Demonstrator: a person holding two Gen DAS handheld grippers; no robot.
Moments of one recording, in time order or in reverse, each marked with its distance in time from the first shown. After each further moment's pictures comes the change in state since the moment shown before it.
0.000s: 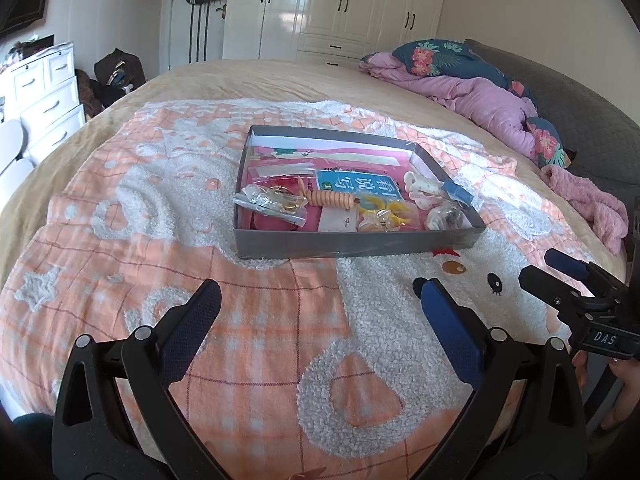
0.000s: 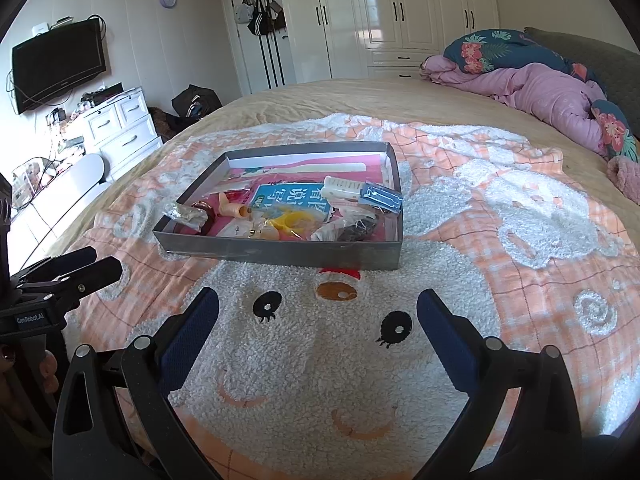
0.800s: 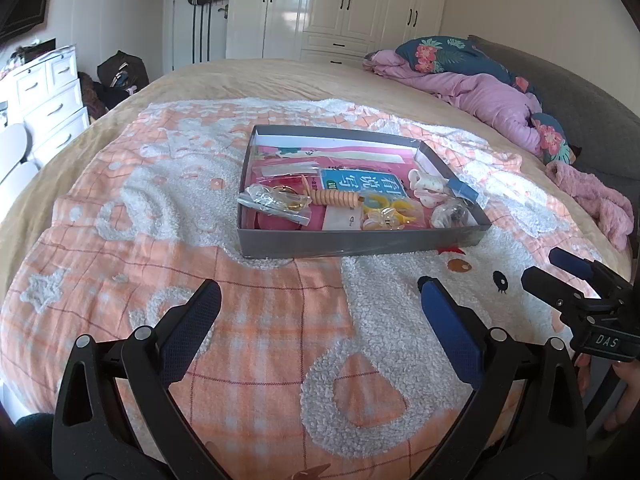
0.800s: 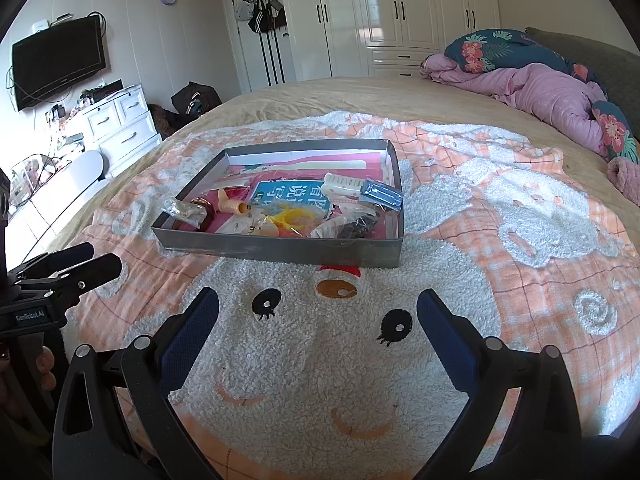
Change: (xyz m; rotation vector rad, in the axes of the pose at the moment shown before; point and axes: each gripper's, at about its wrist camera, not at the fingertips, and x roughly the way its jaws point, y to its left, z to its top) left arm -0.001 -0.001 -0.001 0.010 0.000 0.022; right arm 0.000 0.000 -0.001 -0.003 0.006 0.000
